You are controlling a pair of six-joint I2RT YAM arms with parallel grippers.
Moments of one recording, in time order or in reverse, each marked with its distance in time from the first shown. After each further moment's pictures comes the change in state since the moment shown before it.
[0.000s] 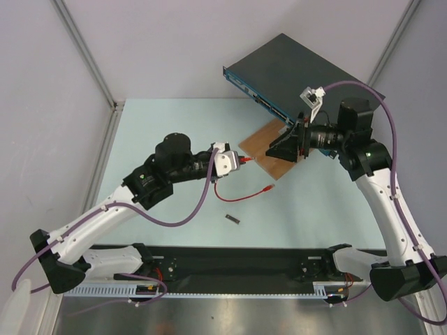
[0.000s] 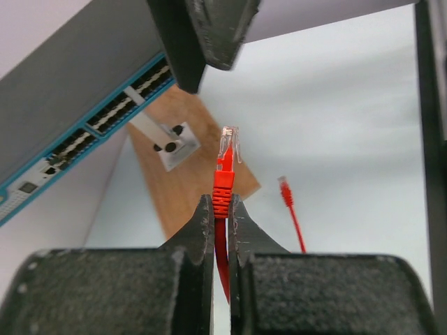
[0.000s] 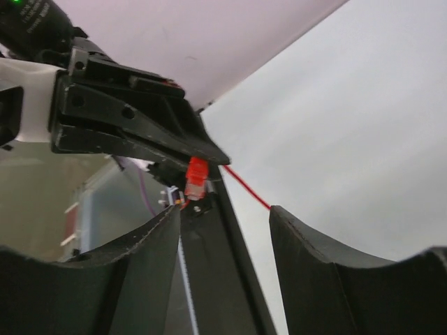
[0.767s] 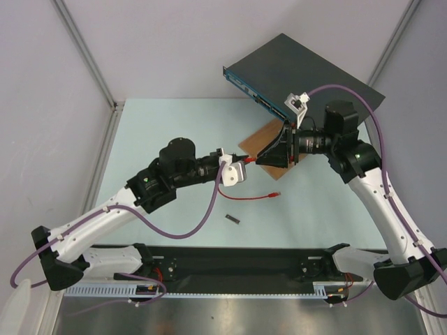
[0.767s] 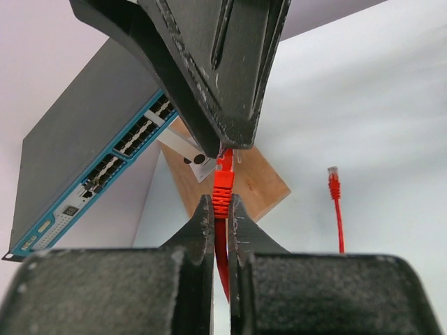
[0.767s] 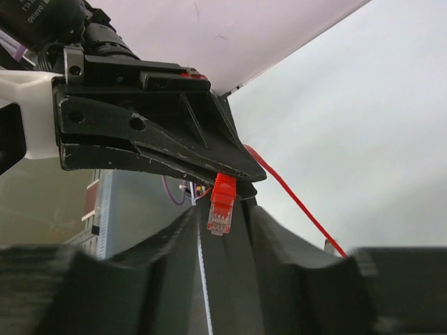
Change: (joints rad) left arm -0.074 0.005 -0.002 0.040 -0.095 0.147; right arm 0.124 0.017 -0.027 0.044 -0.014 0.051
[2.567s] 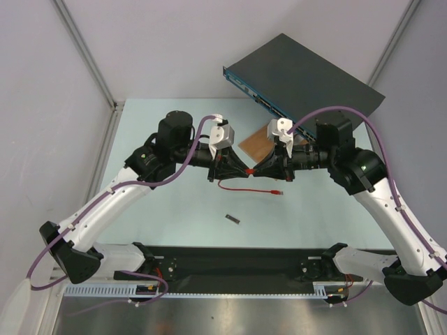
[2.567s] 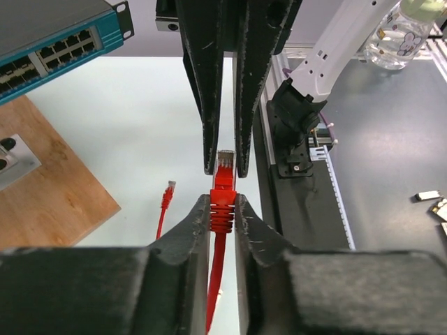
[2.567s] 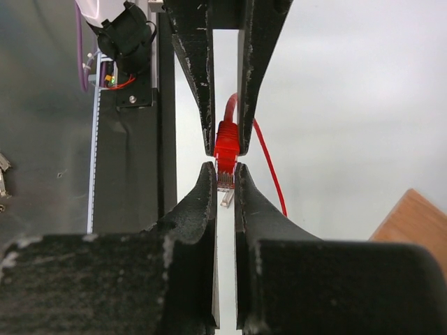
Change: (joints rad) left arm 0.219 0.133 0.182 -0.200 0.597 -0.486; right arm 0.202 -0.052 0.084 -0.258 0.202 -0.655
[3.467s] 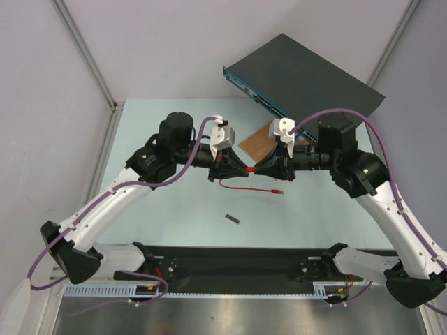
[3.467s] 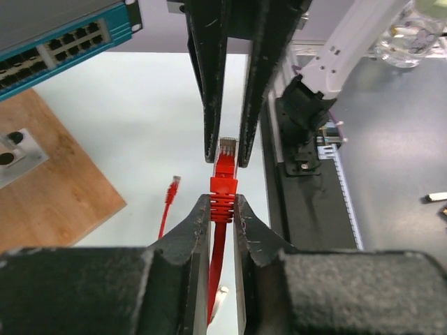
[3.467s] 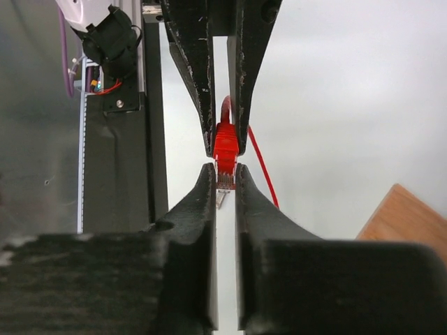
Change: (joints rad) left arm 0.003 -0.003 -0.021 0.014 -0.013 0.009; right arm 0.003 -0.025 -0.019 0.030 0.047 0.014
